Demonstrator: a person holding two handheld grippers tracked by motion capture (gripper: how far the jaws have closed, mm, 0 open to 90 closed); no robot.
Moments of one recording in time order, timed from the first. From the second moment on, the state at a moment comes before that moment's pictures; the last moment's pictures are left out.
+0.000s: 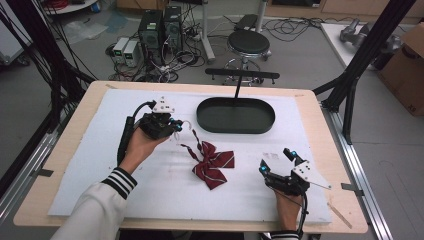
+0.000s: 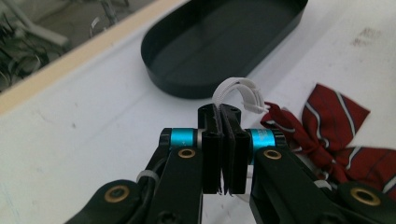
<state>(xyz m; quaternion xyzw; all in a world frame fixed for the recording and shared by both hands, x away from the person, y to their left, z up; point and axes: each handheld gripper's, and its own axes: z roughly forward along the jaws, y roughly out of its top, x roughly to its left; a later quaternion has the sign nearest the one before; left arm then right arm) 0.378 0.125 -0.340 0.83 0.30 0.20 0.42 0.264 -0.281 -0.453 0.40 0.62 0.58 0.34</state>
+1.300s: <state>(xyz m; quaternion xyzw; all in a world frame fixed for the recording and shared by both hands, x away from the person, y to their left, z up) 0.413 0.075 -0.277 0.76 0.25 0.26 0.54 0.263 -0.281 -0.453 0.39 0.62 0.59 0.34</state>
